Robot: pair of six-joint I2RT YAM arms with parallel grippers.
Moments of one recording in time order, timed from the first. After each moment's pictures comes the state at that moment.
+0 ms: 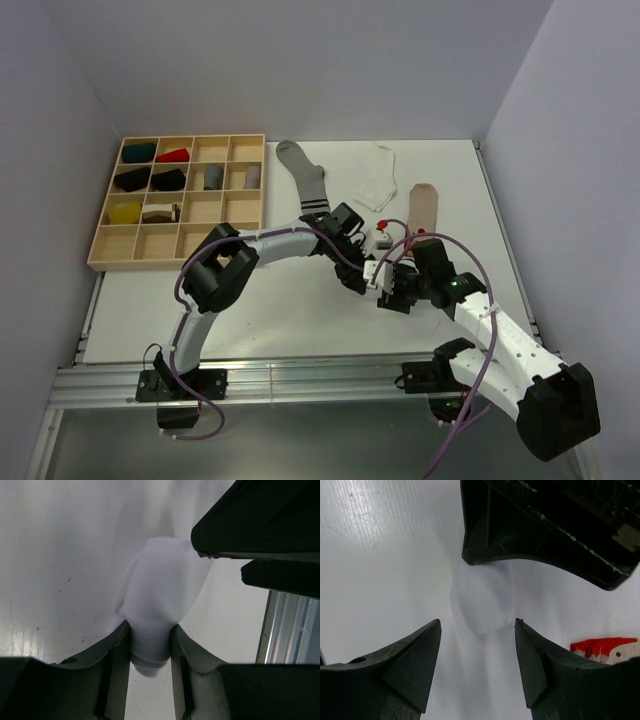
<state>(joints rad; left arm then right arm) -0.89 2.16 1.55 -0.43 0.66 0.19 0.35 0.89 0.50 -0.56 -0.49 -0.98</state>
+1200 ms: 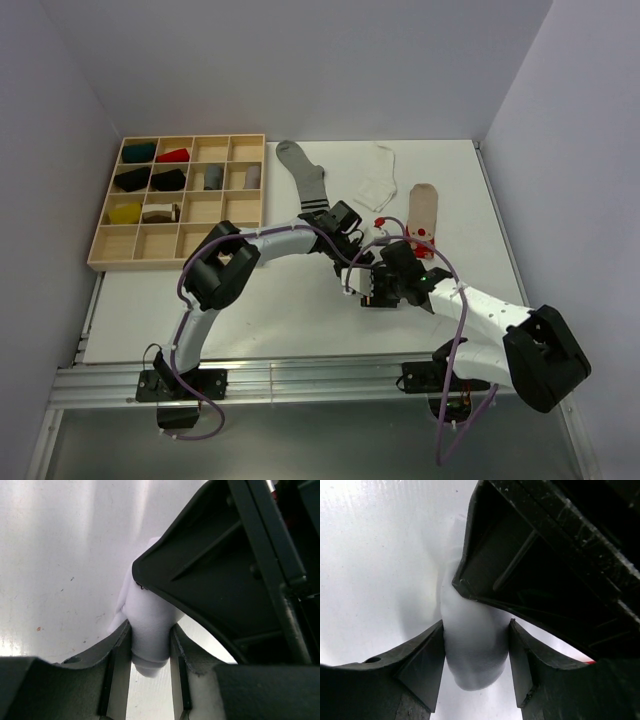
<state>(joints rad) -0.87 2.18 1.56 -0.43 0.71 0.16 0.54 1.16 0.48 -0.30 -0.24 -0.98</state>
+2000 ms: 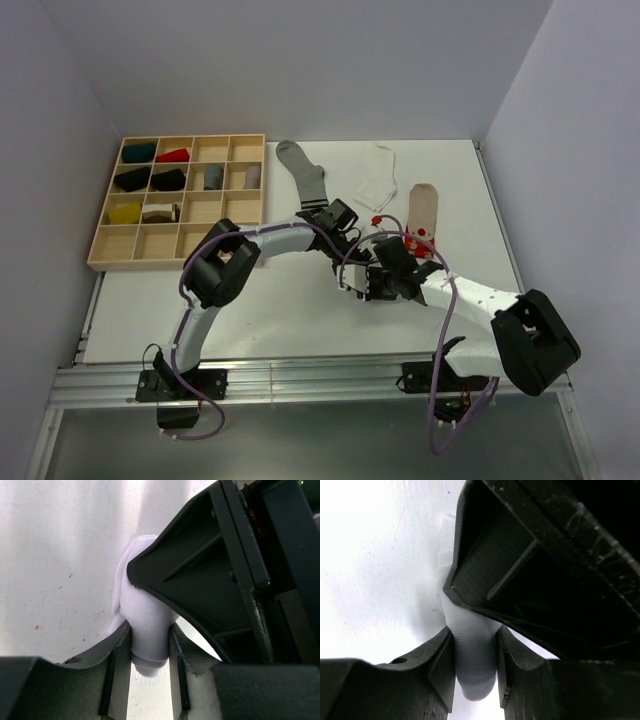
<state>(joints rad) -0.85 2.19 1.57 -0.43 0.78 0.16 0.56 1.26 0.53 -0.30 -0.21 -0.98</state>
